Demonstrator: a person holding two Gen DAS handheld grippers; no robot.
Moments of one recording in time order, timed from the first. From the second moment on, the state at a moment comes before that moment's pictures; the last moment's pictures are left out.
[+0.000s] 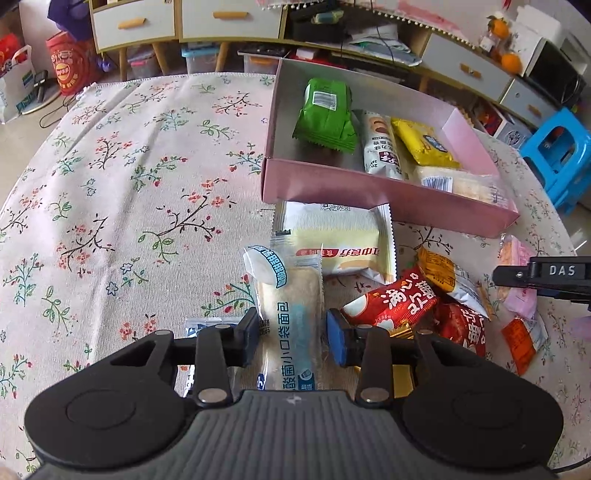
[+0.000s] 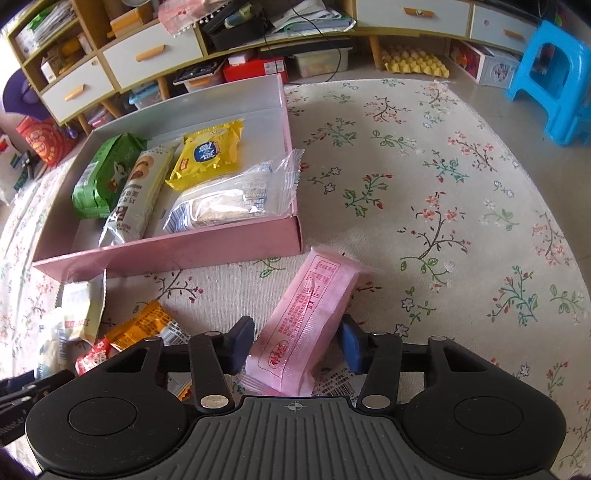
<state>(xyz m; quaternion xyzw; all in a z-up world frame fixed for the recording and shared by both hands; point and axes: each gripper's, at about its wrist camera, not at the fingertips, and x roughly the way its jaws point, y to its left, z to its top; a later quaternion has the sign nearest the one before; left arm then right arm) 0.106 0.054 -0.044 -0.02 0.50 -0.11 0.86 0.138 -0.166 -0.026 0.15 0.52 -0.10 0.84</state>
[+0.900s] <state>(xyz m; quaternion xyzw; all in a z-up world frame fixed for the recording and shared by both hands) 0.098 0.053 -0.006 -0.05 0.48 -0.12 0.87 0.099 -0.191 0.017 0.30 0.46 -0.07 0.83</state>
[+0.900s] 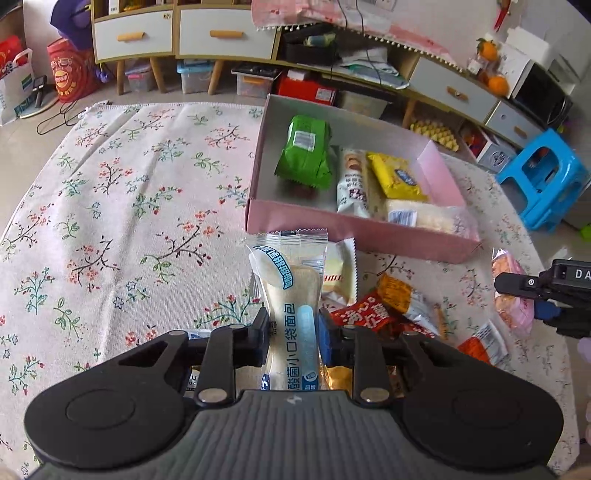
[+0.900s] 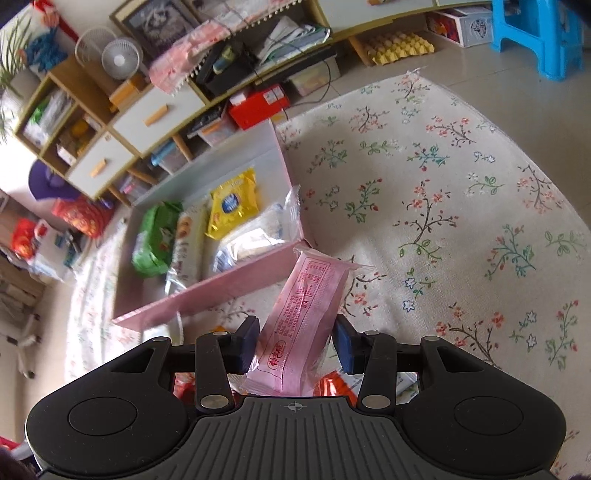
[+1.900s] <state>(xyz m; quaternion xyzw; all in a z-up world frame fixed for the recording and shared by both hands) 0.224 -0.008 -0.009 -0.04 0.46 -0.17 0.87 0.227 -0.189 0.007 0.23 0.43 0.04 0.87</state>
